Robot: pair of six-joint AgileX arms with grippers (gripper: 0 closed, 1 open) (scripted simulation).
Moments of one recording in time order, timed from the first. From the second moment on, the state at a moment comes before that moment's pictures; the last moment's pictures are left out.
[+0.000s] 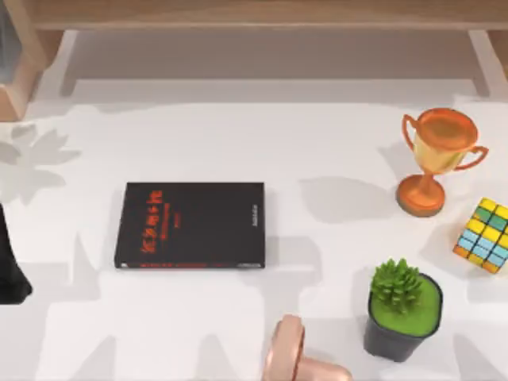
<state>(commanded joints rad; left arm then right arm) 0.00 0.00 0.00 0.00 0.00 0.00 0.00 0.00 0.00 0.00 0.00 0.00</state>
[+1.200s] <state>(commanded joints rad) 0.29 1.43 1.03 0.42 0.32 0.00 0.00 0.00 0.00 0.00 0.00 0.00</state>
